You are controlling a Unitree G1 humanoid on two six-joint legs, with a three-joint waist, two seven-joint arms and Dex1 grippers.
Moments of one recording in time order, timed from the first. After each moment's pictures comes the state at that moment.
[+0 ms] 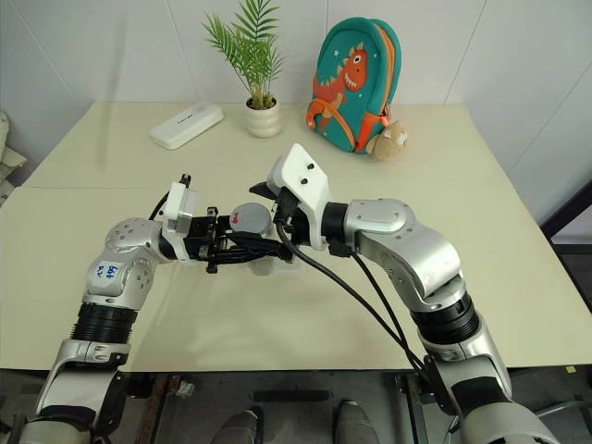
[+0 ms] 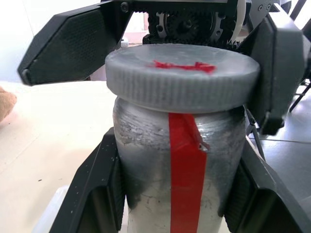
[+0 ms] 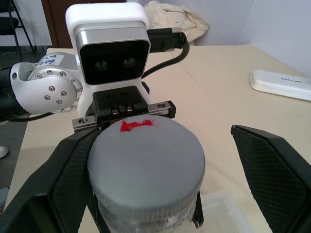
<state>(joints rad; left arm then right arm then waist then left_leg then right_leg) -0.69 0.49 0.02 0.21 -0.50 0.17 -1.31 -0.87 -0.40 0.22 -0.33 0.49 0.81 0.71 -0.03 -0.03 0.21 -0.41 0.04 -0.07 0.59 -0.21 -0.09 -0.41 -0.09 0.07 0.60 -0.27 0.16</state>
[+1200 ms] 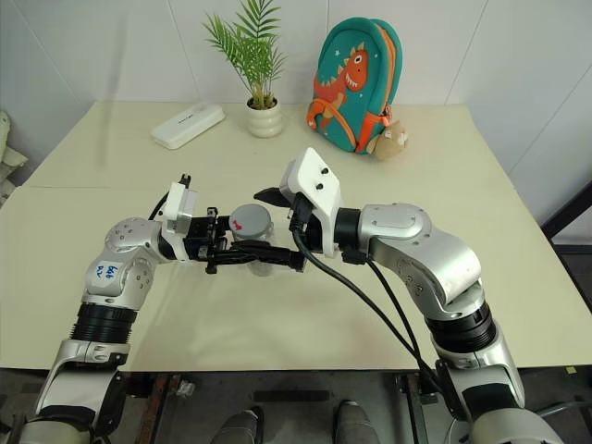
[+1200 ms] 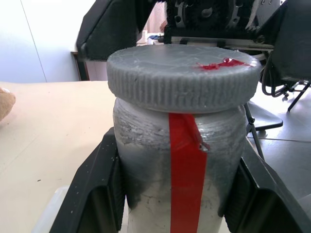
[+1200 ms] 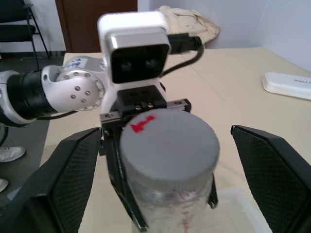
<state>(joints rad) -0.69 0.49 0.02 0.20 -0.50 0.17 -1.31 -0.83 -0.44 0.19 -0.38 0.56 0.82 0.73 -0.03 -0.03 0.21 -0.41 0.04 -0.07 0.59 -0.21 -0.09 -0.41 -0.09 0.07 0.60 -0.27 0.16</state>
